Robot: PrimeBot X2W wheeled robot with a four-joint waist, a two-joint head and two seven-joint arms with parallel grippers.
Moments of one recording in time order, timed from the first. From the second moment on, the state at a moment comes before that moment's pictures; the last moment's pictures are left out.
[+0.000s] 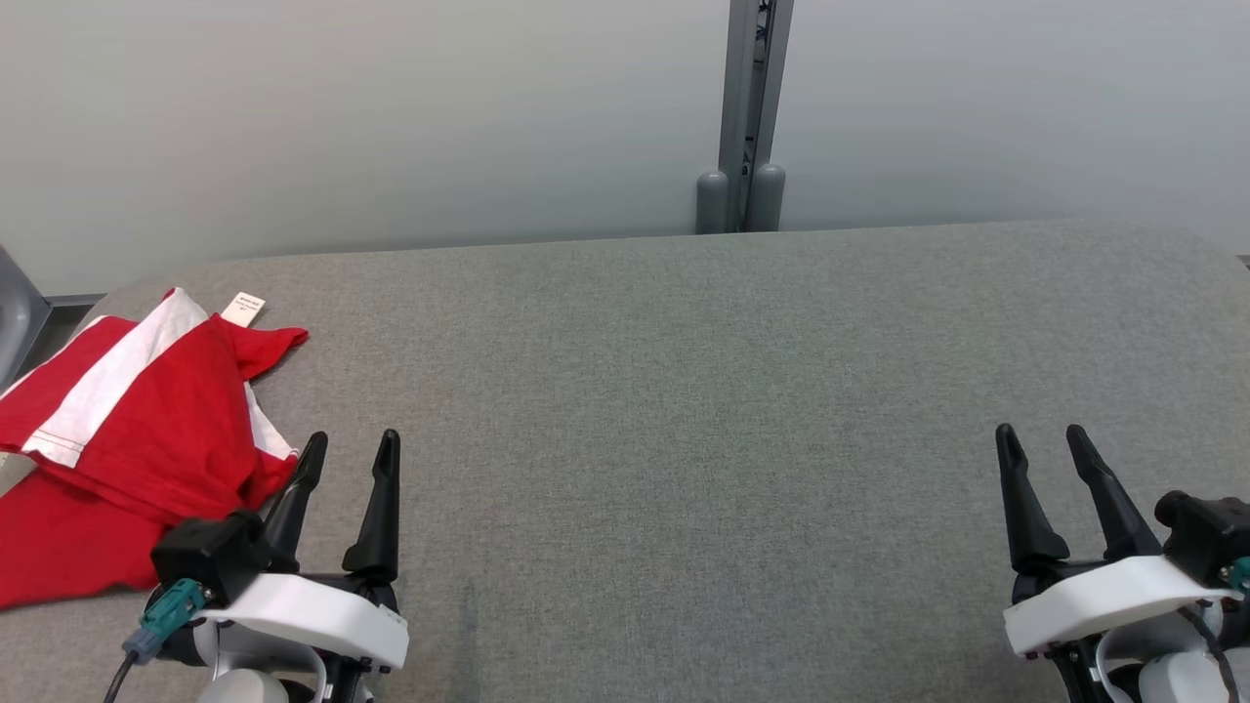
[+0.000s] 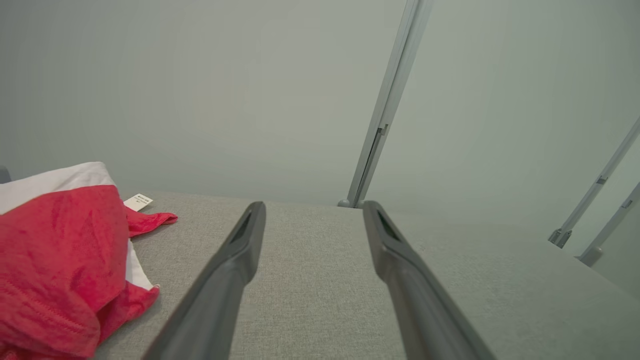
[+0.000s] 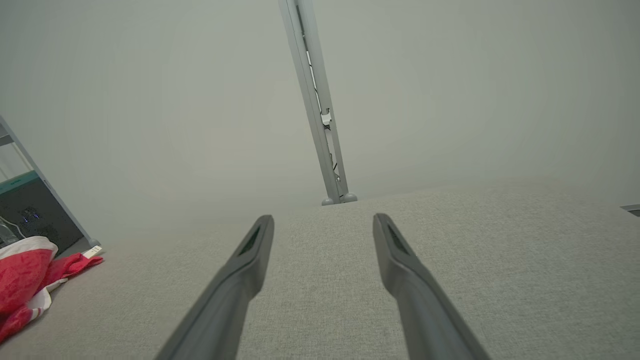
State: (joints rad) left arm -0.10 0.11 -0.11 0.22 -0.42 -0.07 -0.17; right arm -0.11 -0.11 0.03 0.24 0.37 0.13 -0.17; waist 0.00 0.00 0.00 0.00
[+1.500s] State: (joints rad) left arm -0.12 0.08 -0.10 0.36 -0.21 -0.08 -0.26; right arm -0.11 -0.08 0.03 0.33 0.16 0.13 -0.26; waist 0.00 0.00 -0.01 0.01
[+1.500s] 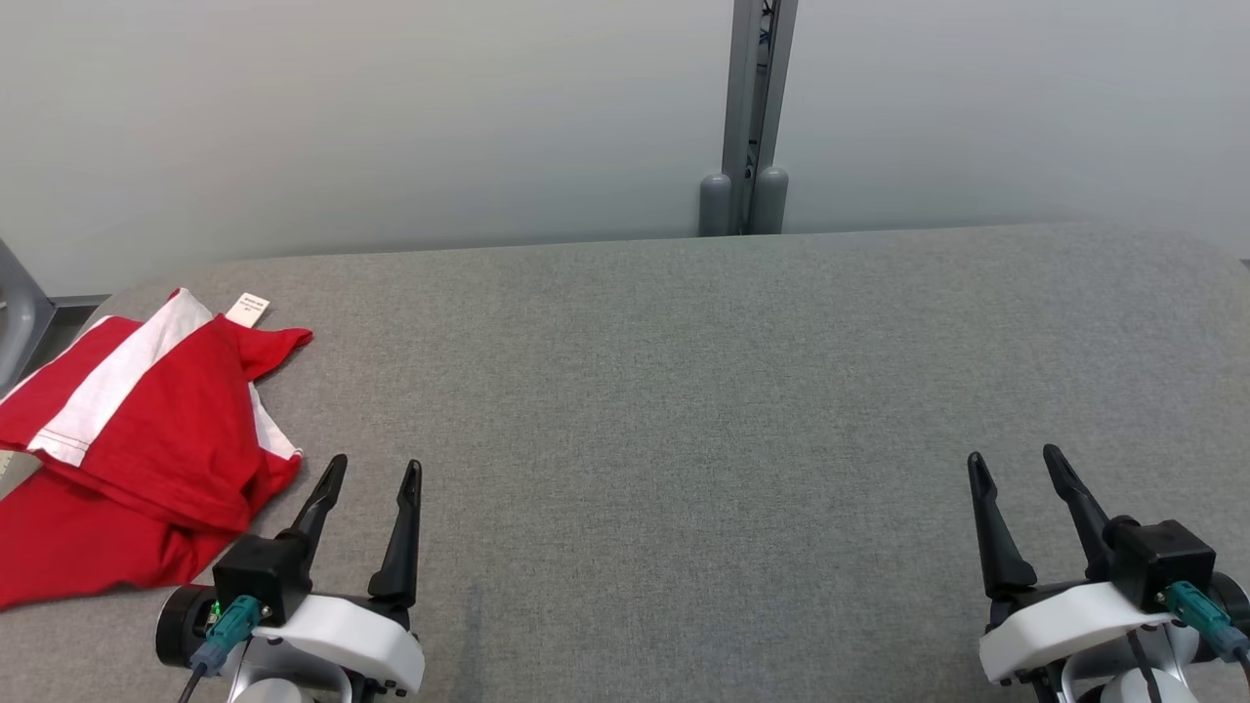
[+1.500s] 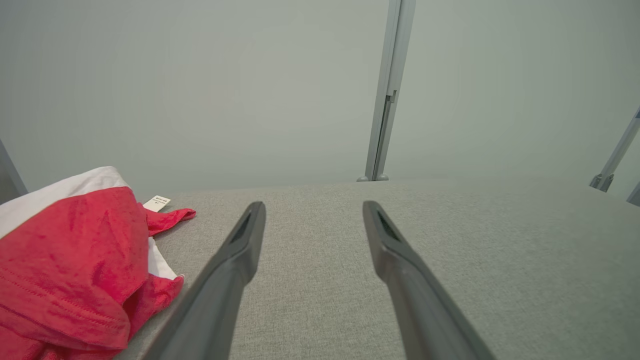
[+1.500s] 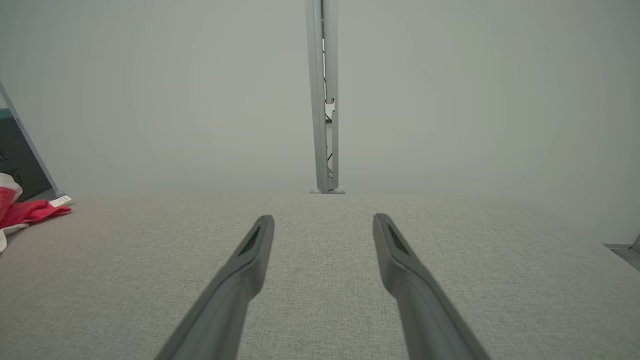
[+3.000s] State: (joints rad) left arm -0.16 0.09 -0.06 0.38 -0.21 -0.07 -0.26; right arm -0.13 -0.07 0.12 0.26 0.16 0.13 -0.26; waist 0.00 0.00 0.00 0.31
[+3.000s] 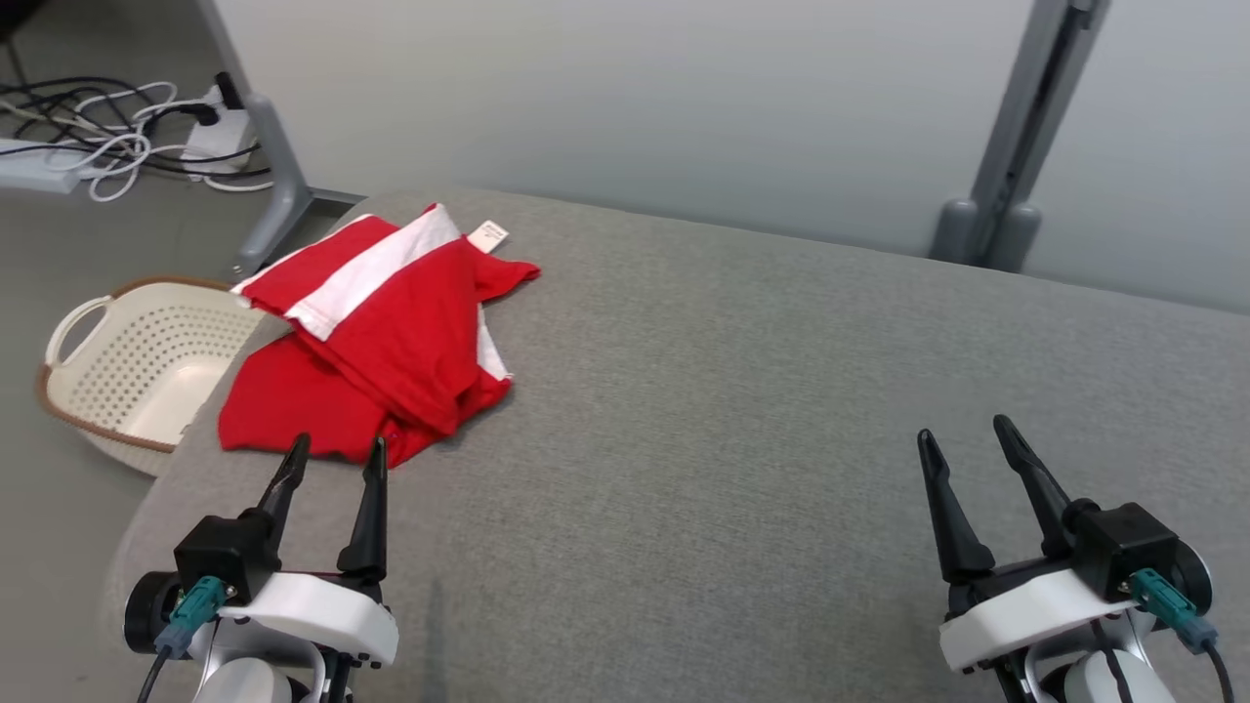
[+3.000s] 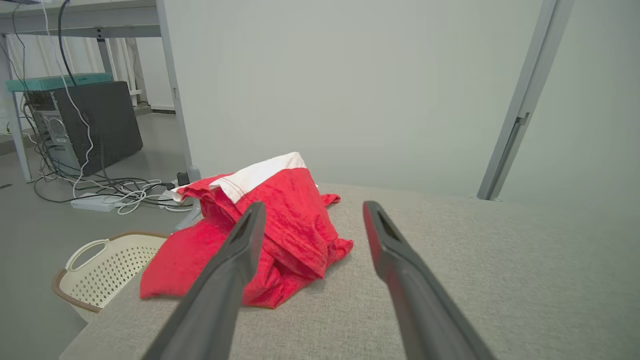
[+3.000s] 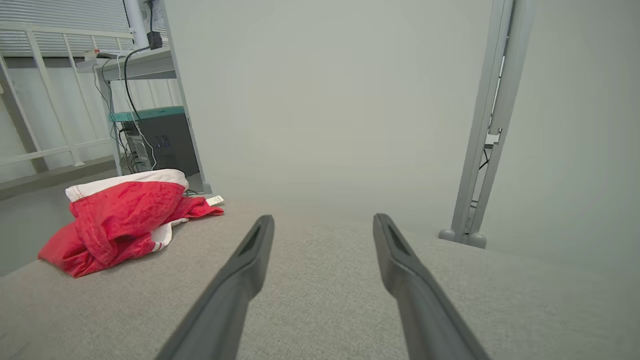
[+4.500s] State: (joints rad) left arm -0.28 0.09 0.01 0.39 -0.28 -0.07 -0.25; right arm -0.18 -0.09 0.17 0.24 0.11 0.13 -0.26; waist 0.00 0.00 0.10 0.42
